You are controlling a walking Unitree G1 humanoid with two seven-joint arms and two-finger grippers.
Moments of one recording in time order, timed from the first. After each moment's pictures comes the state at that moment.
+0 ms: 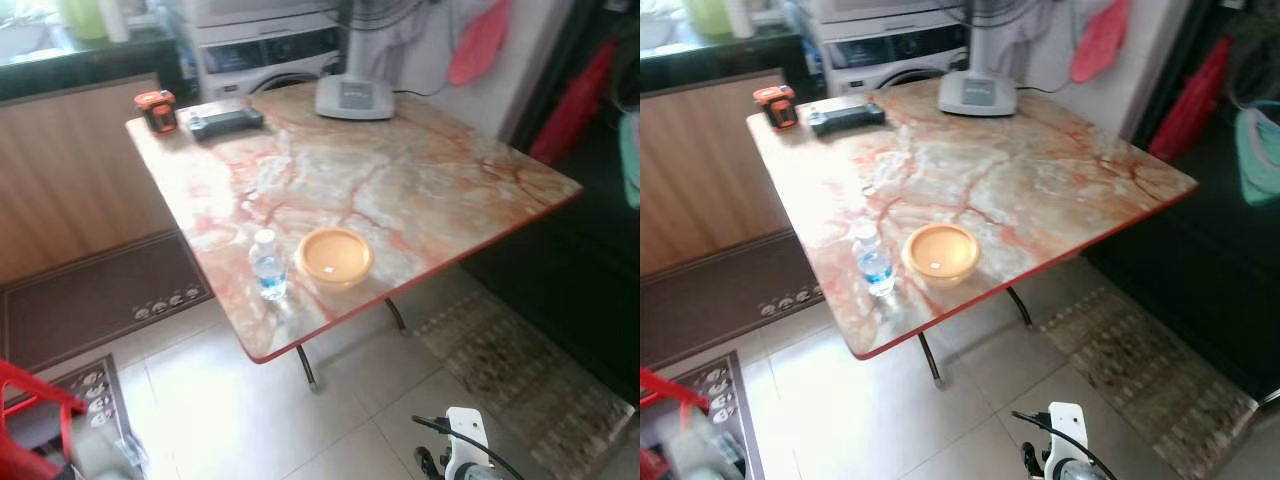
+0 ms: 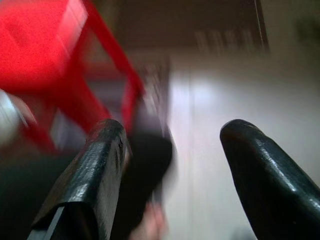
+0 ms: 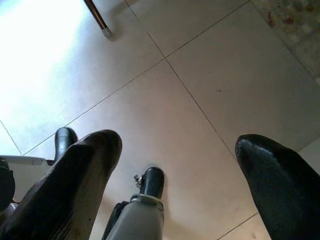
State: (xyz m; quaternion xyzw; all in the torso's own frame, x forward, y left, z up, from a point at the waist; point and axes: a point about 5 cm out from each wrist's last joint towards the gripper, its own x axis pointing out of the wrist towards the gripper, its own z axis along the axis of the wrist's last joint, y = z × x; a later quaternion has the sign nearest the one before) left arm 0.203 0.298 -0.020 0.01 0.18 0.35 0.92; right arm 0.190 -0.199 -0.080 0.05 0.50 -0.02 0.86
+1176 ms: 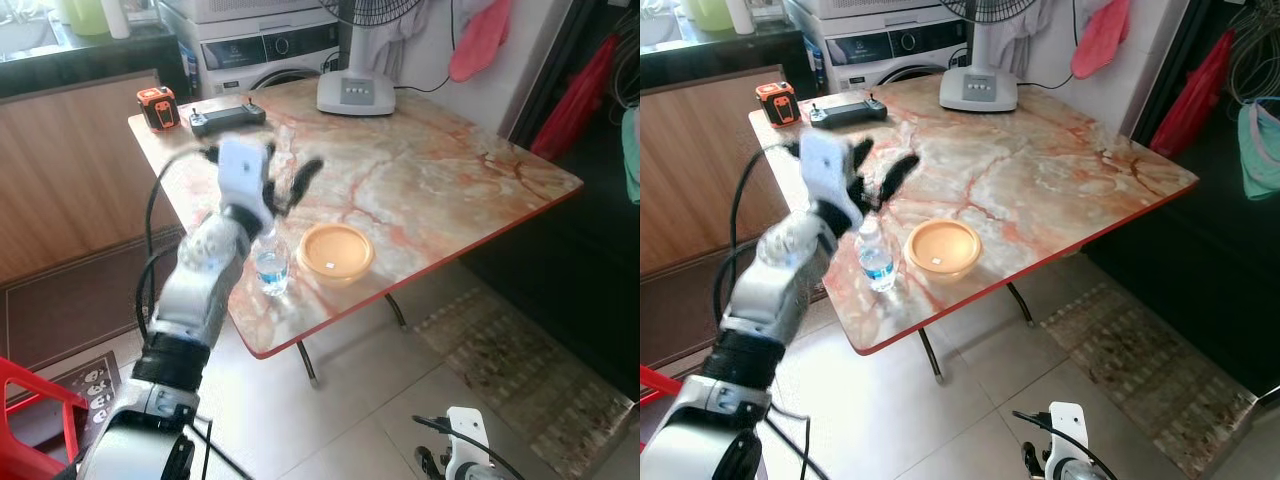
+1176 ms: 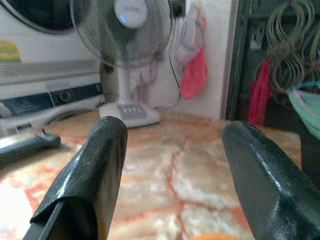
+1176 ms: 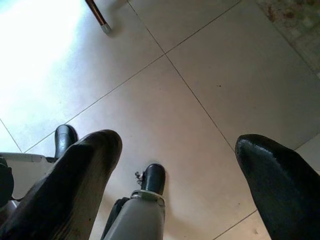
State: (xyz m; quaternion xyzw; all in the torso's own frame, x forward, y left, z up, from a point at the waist) left arm 0.356 0.105 0.247 0.00 -0.17 -0.21 0.96; right arm 0.190 -0.200 -0.080 0.05 0.50 -0.02 0.86
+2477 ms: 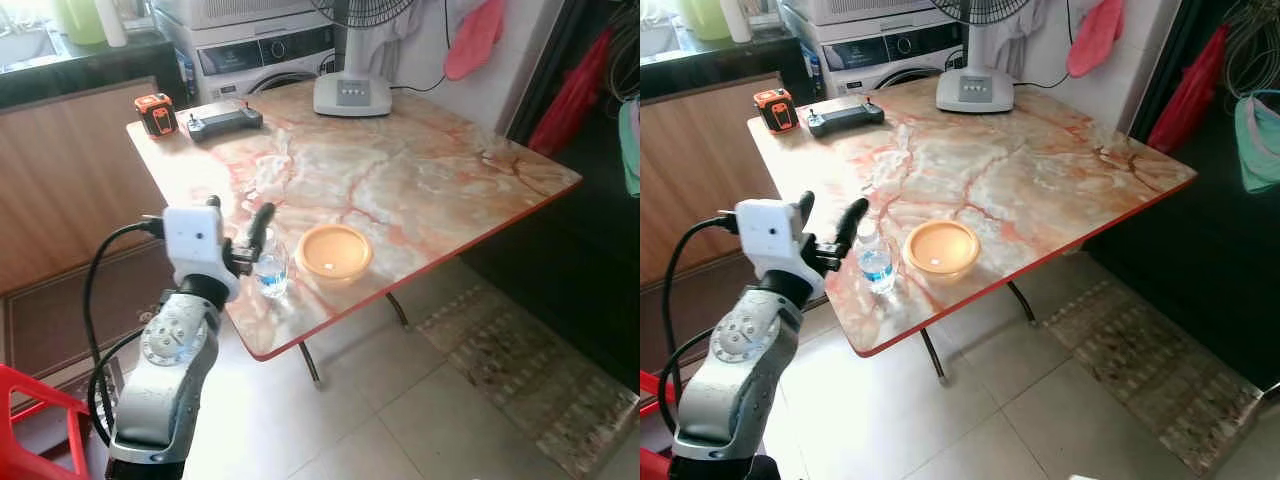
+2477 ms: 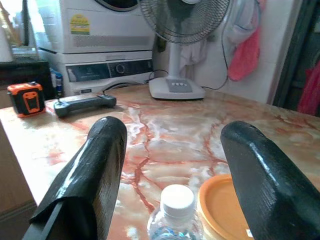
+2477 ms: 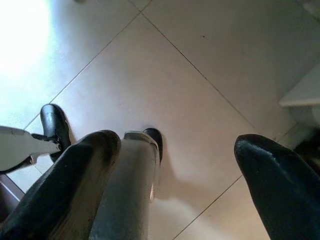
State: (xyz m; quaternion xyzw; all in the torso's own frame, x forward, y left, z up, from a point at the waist) left arm 0.277 0.133 0.206 -0.01 -0.13 -0.09 0.99; right arm 0.101 -0.204 -0.110 0.09 0.52 -0.09 0.85
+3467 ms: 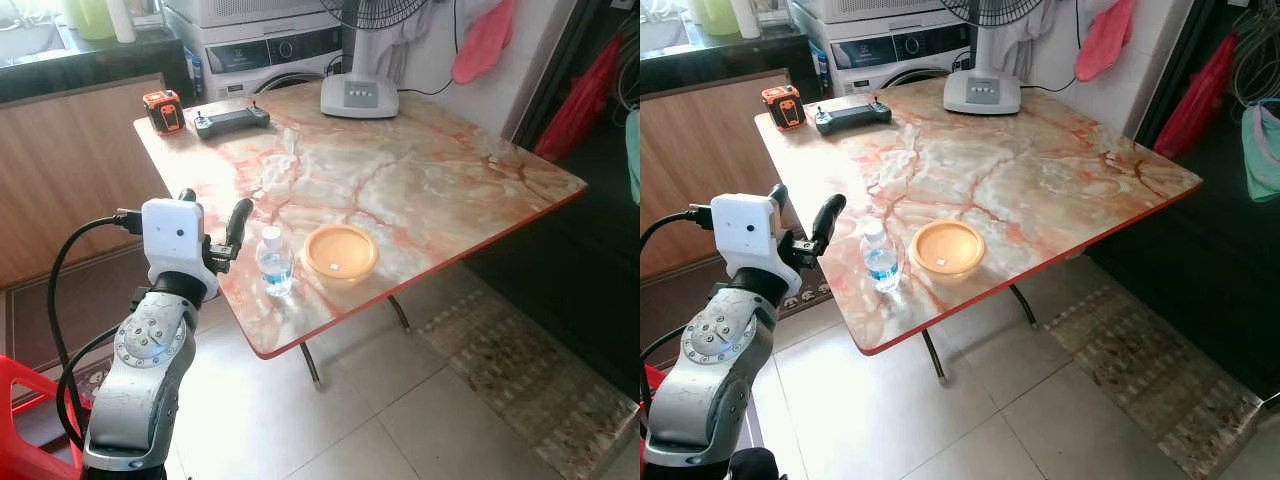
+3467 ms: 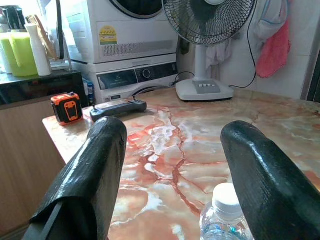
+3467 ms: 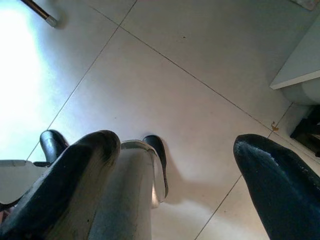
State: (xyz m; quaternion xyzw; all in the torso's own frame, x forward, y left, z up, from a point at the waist) left arm 0.271 0.153 0.216 0.04 -0.13 -0.05 0.99; right arm 0.091 -0.205 -0.112 0.14 0.50 -0.17 0.84
